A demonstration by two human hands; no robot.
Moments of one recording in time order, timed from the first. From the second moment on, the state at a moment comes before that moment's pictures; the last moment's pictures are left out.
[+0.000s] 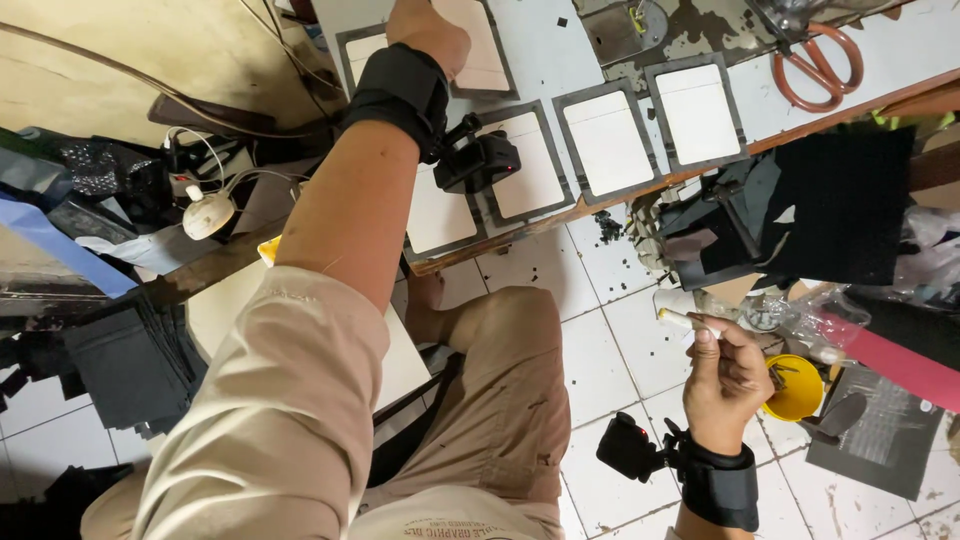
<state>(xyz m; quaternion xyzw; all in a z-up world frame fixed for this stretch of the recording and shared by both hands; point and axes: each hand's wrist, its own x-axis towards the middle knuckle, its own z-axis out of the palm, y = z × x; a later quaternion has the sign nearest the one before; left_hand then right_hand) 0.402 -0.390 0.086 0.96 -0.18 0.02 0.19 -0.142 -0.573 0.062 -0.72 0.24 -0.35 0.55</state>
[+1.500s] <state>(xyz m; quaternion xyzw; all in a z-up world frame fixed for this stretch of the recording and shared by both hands) 0.042 0.034 0.197 0.87 0.00 0.03 0.49 -0.072 -0.430 0.144 -0.79 -0.06 -0.20 0.58</state>
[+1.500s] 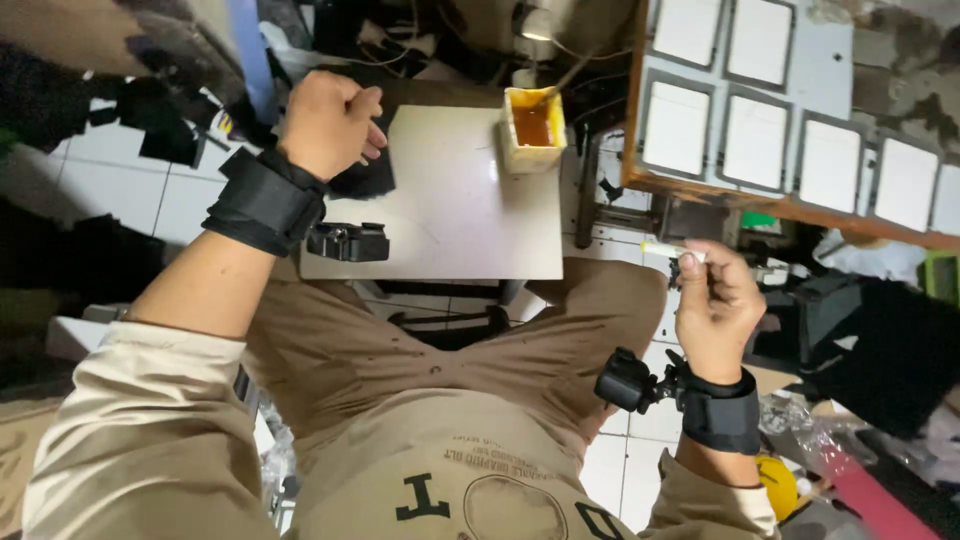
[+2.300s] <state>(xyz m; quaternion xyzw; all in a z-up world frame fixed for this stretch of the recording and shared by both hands) 0.061 0.061 0.101 0.98 0.11 0.05 0.13 0.123 -0.294 0.144 -0.91 -0.26 -0.18 0.26</state>
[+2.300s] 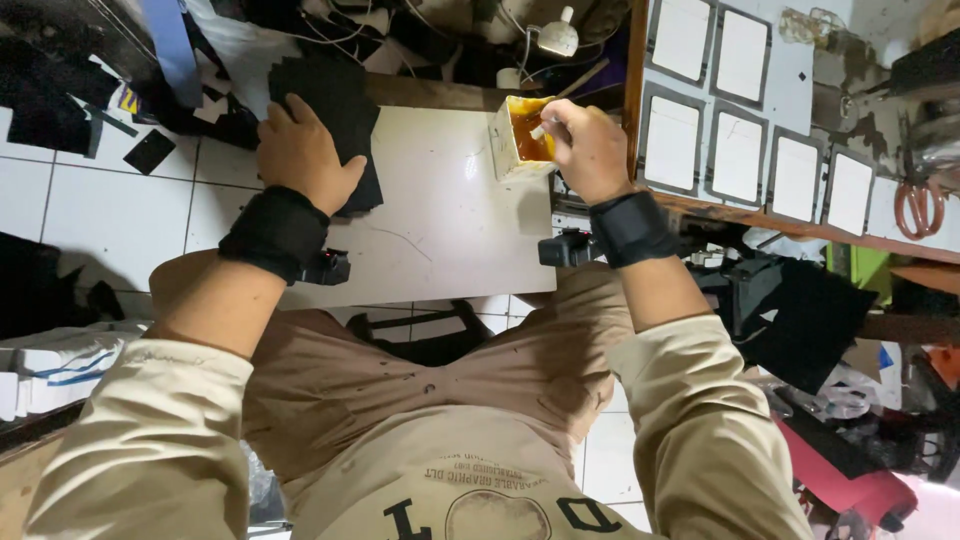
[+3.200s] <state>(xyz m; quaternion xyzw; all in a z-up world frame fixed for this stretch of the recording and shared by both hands) 0.008 0.038 0.183 0.96 -0.13 0.12 0.20 0.126 -0.323 0.159 -0.89 -0.20 0.04 0.41</state>
